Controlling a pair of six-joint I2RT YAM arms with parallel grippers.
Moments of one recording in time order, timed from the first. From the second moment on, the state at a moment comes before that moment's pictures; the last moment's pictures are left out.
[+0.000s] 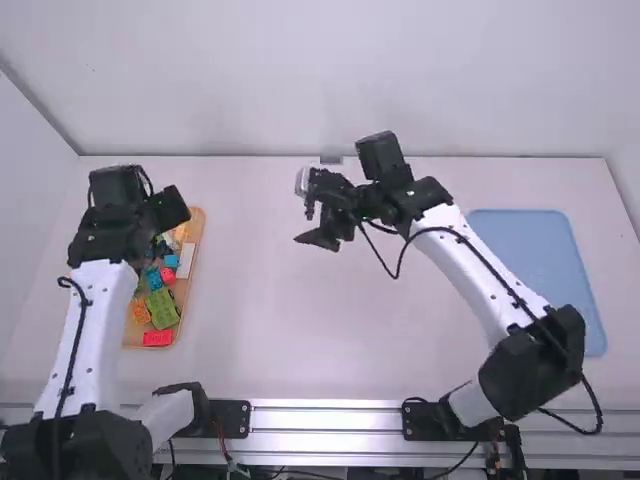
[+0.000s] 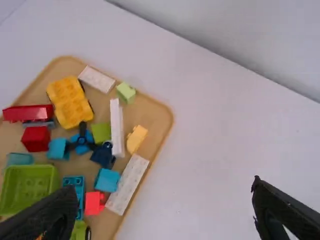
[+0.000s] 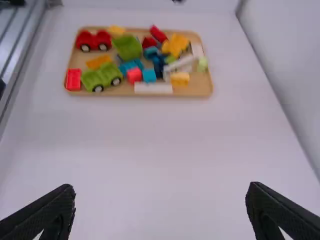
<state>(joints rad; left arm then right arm) 0.22 1.21 1.13 -0.66 -0.08 -0.28 0.50 1.64 1.46 -0.61 -0.79 -0.79</state>
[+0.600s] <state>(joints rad) 0.52 1.28 1.22 -0.91 -0.18 -0.47 0.50 1.77 1.47 -0.41 -0.90 -0.66</state>
